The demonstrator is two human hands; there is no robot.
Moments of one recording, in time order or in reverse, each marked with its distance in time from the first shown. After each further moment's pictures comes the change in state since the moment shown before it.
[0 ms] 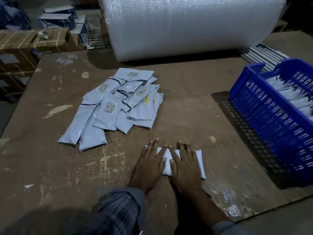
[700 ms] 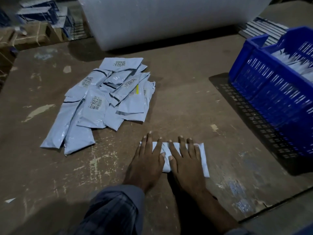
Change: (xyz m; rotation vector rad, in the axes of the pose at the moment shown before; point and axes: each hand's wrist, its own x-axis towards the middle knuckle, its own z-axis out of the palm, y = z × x) left_hand 0.000 0.000 0.004 0.158 -0.044 0.005; right_hand -0.005 0.001 0.011 -0.002 0.025 0.077
